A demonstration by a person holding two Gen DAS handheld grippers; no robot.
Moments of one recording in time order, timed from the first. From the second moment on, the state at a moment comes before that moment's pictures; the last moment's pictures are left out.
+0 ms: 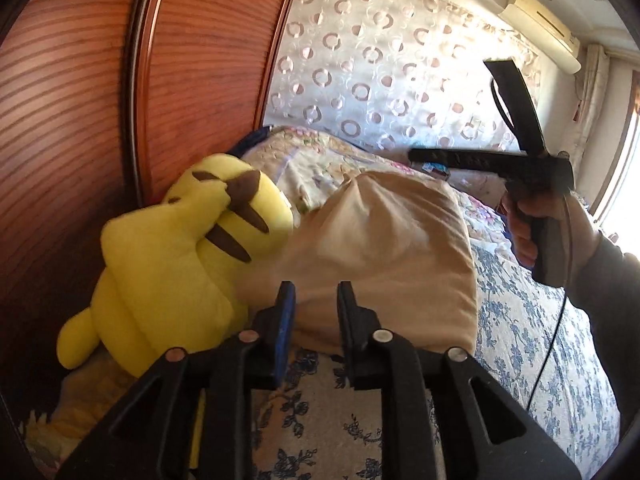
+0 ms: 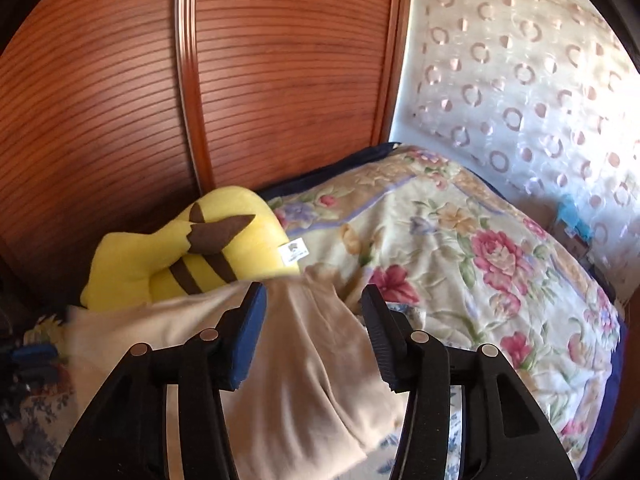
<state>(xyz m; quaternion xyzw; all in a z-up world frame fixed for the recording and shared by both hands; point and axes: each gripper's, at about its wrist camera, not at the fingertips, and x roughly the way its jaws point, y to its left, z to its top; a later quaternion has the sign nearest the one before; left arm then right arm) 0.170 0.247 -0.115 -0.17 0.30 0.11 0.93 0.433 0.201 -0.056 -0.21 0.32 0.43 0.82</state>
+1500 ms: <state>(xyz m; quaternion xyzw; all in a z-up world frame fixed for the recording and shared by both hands) 0.123 0.073 -0.045 0.00 0.29 -0.01 0.96 0.209 -0.074 -0.011 -0.08 0.30 0.27 0.91</state>
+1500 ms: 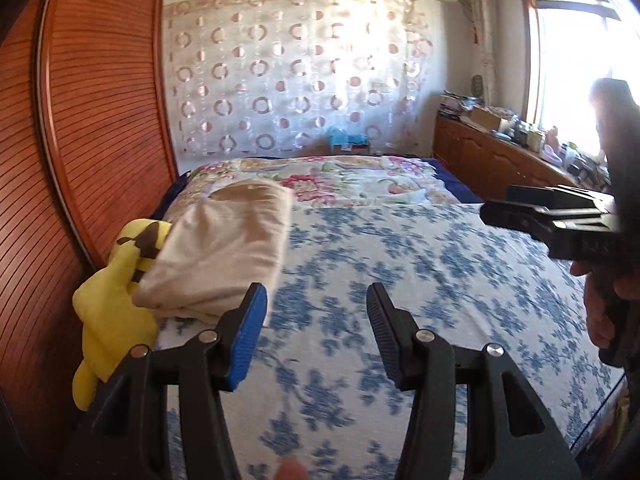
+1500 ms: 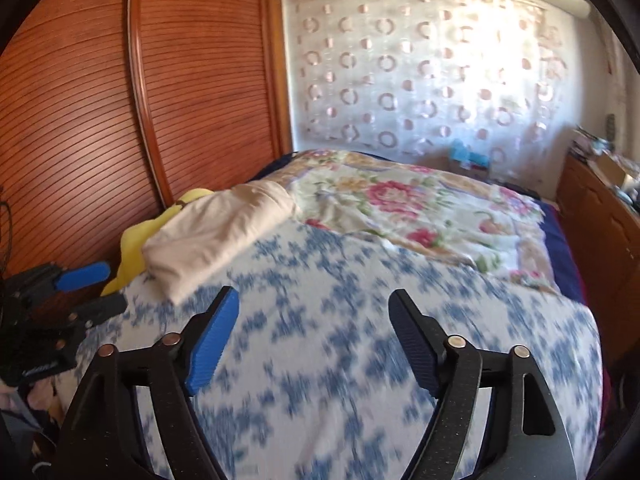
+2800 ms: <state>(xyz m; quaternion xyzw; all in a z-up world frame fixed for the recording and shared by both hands) 0.079 0.009 0.037 0.00 0.23 -0.04 0.97 0.083 -0.188 0.037 -0.02 0.21 0.11 0.97</state>
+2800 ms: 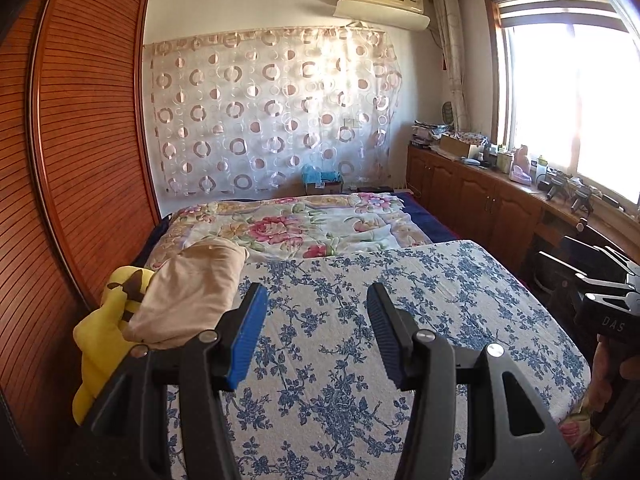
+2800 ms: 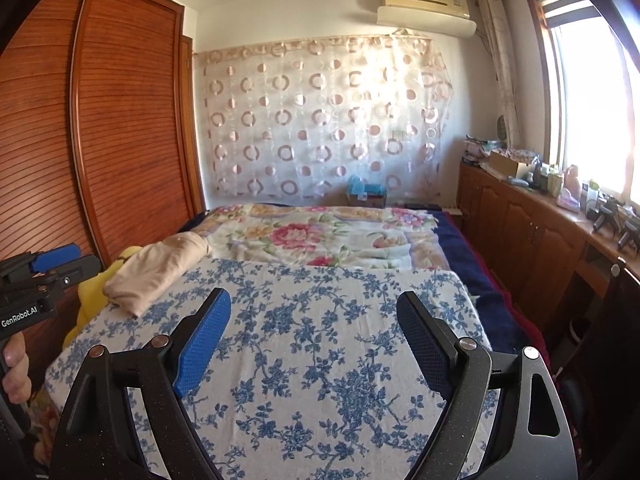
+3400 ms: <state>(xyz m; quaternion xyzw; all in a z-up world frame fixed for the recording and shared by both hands) 0.078 0.008 0.037 0.00 0.23 -0.04 0.97 0.078 -0.191 0.034 -0.02 0.20 0.10 0.97</state>
